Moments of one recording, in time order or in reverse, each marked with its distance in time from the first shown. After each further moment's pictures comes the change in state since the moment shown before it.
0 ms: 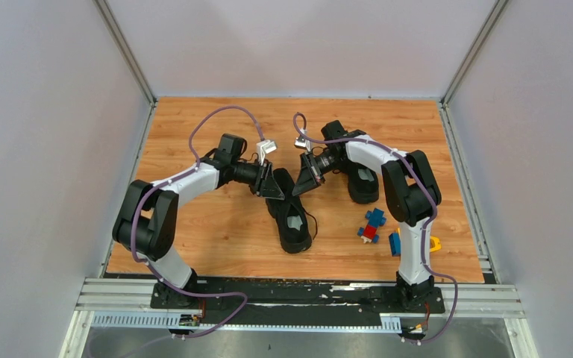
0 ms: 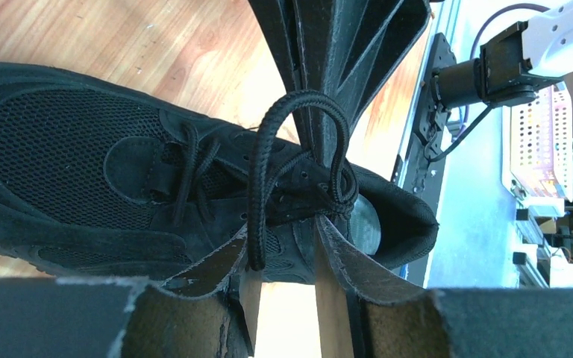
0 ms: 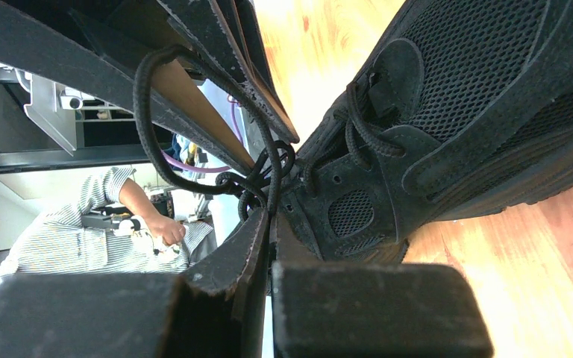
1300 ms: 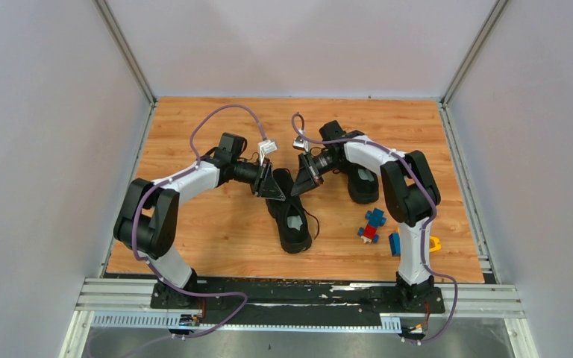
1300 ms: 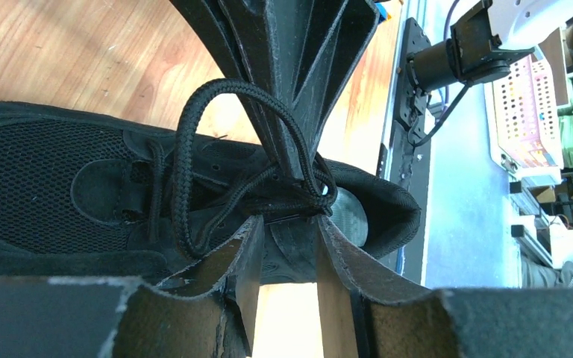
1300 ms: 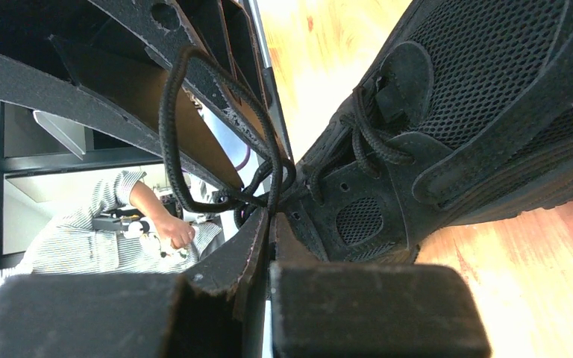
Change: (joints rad) left arm 0.003 0.016 0.019 -0.030 0.096 0.092; right arm 0.013 0.000 0.000 0.018 0.003 0.049
